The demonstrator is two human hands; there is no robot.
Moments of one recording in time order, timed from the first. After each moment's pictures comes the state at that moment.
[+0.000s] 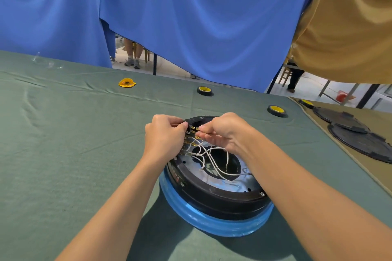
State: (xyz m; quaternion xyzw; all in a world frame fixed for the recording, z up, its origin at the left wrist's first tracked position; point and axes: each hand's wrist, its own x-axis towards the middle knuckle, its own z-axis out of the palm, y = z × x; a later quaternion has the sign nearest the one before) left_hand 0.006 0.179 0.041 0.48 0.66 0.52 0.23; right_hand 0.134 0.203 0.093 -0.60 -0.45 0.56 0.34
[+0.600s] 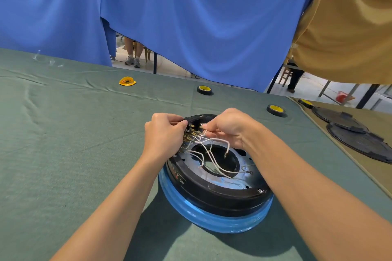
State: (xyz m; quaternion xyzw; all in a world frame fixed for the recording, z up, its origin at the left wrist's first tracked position) left_hand 0.006 0.176 0.041 0.48 0.66 0.53 0.24; right_hand 0.146 0.204 0.102 -0.59 -0.50 0.56 0.31
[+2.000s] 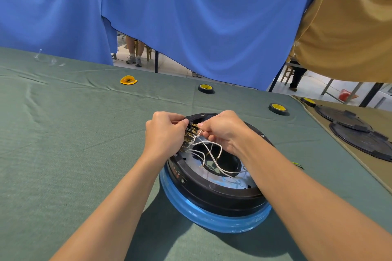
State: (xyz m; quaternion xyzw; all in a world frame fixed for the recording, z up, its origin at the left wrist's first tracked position) left_hand 0.006 0.177 0.040 0.49 0.66 0.53 0.23; right_hand 0.134 0.206 0.082 -0.62 -0.51 0.50 0.33
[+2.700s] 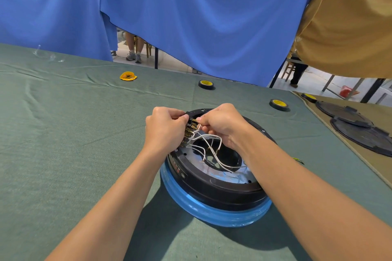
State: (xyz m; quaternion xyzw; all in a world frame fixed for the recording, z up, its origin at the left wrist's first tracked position) left_hand 0.007 0.175 0.042 0.48 0.66 0.53 0.24; right_hand 0.129 0.204 0.084 -0.62 -0.53 0.47 0.33
